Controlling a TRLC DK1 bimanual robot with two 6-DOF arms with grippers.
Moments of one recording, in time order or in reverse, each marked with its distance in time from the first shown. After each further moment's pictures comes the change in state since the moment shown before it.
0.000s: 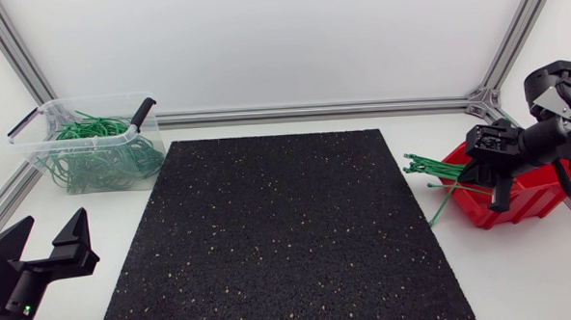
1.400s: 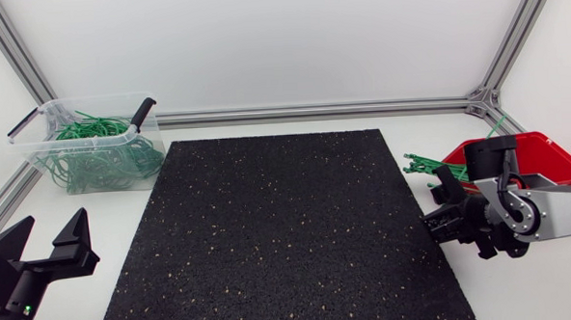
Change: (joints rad) left arm 0.000 0.000 0.000 -0.001 0.003 0.000; right arm 0.308 -0.113 -0.518 0.652 0.462 -0.522
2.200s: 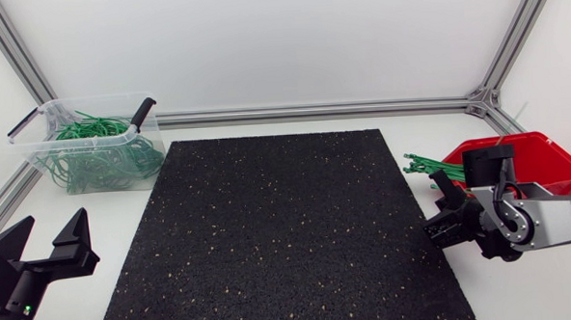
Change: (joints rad) left arm 0.000 0.000 0.000 0.000 0.000 0.000; right arm 0.001 0.022 -0.039 0.103 0.040 -0.097
